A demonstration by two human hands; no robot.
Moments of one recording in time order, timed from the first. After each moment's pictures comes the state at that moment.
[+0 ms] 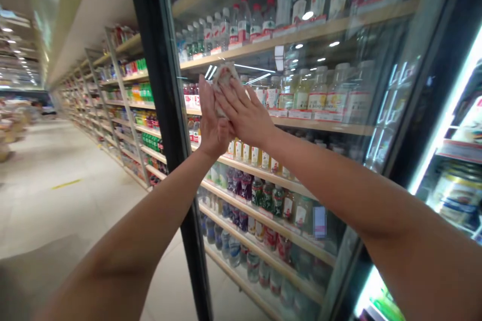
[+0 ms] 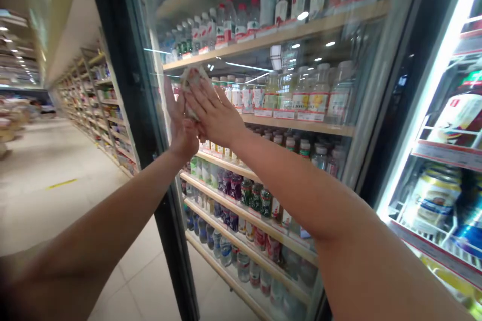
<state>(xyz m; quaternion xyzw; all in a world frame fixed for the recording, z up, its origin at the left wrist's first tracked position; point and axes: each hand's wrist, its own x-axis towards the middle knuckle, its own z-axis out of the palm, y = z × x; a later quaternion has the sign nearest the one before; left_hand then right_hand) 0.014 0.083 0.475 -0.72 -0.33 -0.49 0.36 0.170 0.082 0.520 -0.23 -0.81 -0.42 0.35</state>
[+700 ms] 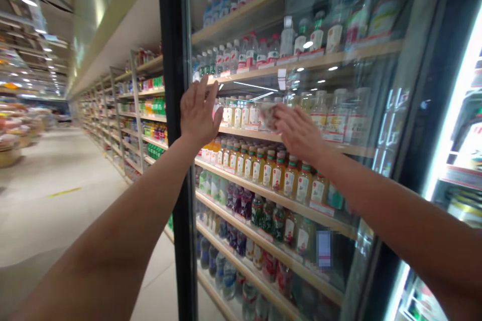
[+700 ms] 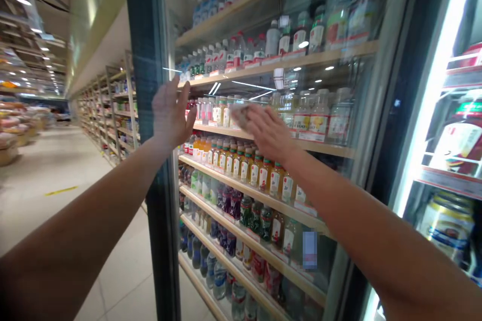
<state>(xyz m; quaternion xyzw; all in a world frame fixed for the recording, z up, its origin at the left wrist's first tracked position) -0.028 0.073 0.545 -0.62 -0.42 -0.48 0.46 0.290 0.101 0.526 -0.21 -0.78 -0.46 0.37</state>
